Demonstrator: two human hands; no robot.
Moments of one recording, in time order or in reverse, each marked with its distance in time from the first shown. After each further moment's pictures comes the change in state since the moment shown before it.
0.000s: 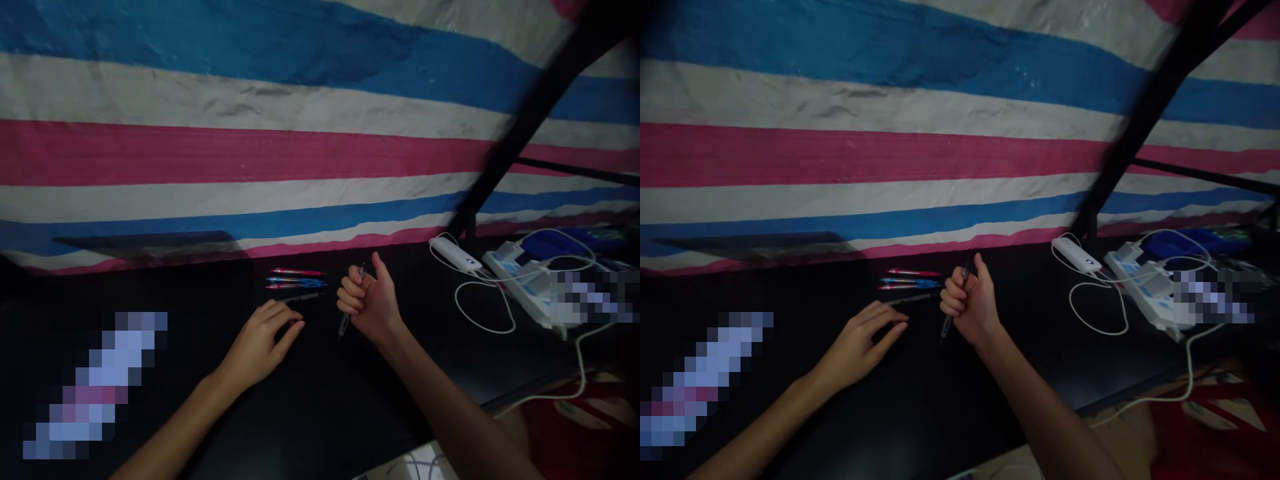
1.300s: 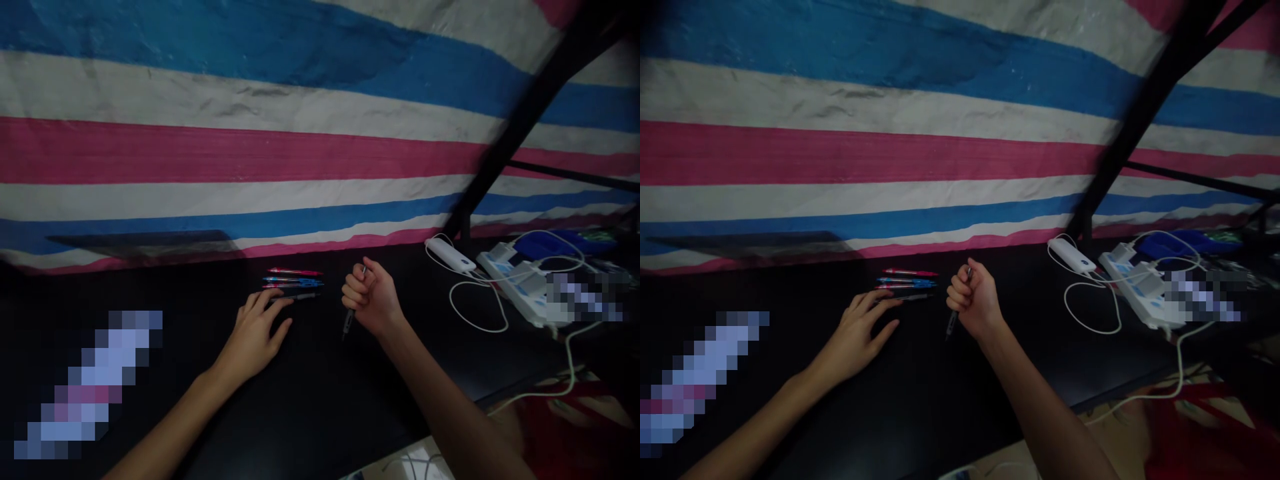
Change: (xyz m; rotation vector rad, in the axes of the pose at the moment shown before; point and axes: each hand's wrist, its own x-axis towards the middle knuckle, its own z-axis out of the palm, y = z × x) left_hand -0.002 -0.016 0.008 0.207 0.079 -0.077; right_hand 0.004 -0.010 -0.010 -0.138 0.137 -0.016
